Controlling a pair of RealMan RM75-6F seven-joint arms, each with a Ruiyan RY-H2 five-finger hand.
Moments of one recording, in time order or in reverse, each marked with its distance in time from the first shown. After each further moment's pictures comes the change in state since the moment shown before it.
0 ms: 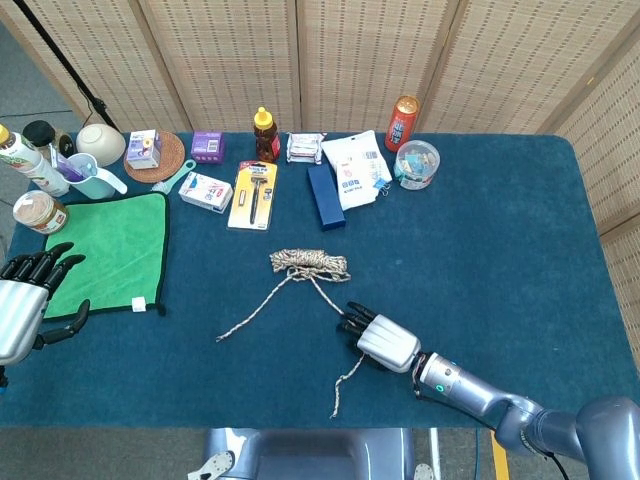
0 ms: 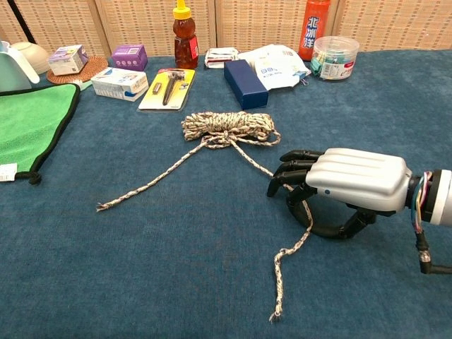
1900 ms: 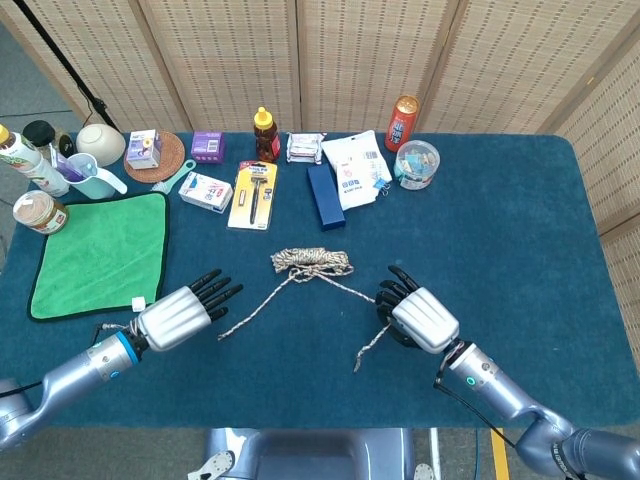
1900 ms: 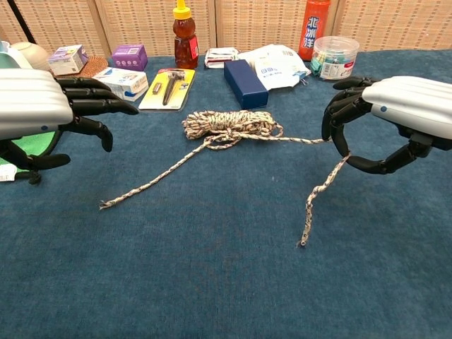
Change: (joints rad) left arm -0.460 -0.342 0.101 0.411 0.374 -0.481 -0.040; right arm -0.106 0.202 0.118 -0.276 0.153 0.077 -0.110
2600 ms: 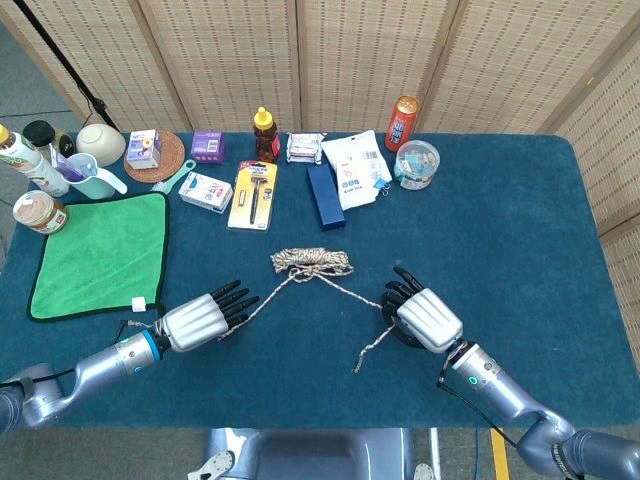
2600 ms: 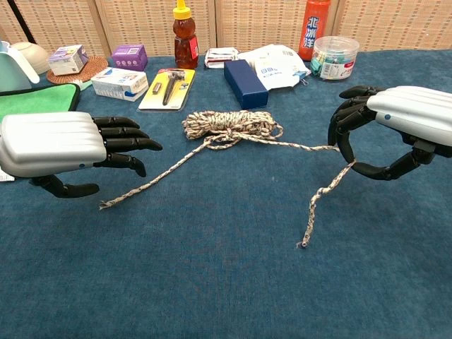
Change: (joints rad) left arm -0.064 -0.210 0.085 0.277 0.038 0.044 -0.116; right arm -0.018 -0.019 0.002 0.045 0.004 -0.014 0.035
